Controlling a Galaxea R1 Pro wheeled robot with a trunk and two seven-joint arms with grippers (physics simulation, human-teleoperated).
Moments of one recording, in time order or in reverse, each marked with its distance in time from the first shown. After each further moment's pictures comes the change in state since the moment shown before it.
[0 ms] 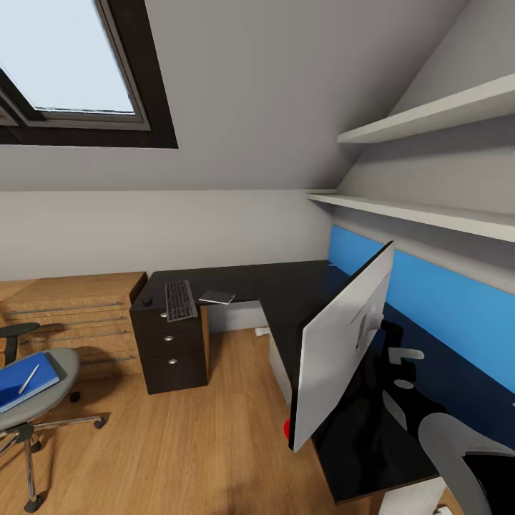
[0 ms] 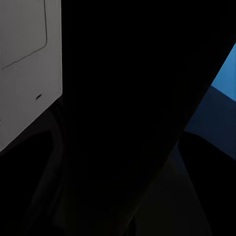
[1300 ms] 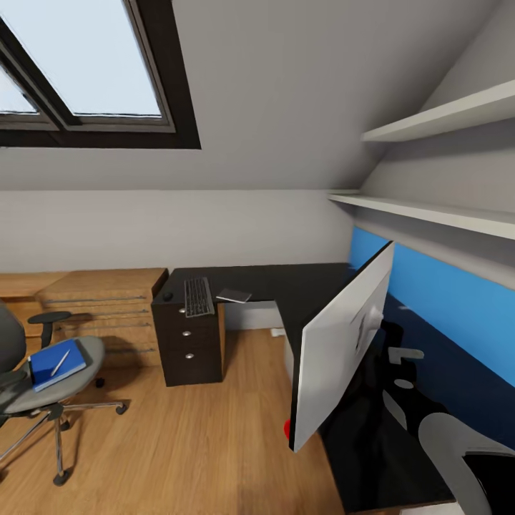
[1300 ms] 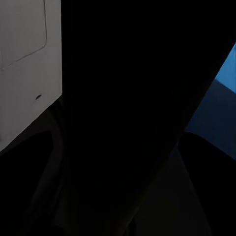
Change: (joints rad) left arm 0.000 0.001 0.001 0.000 -0.001 0.000 0.000; right arm 0.000 -0.001 0.000 -0.002 0.005 0.004 -0.001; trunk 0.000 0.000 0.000
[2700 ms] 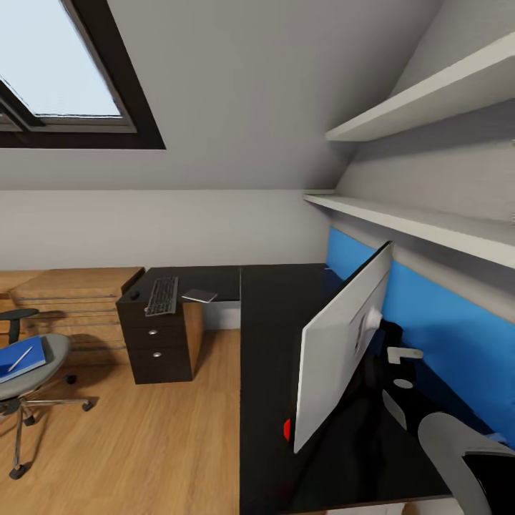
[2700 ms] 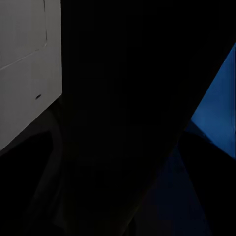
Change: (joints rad) left arm -0.001 0.011 0.001 0.000 0.000 0.000 0.001; right arm 0.000 0.001 0.001 -0.002 0.004 0.002 0.005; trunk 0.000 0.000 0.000
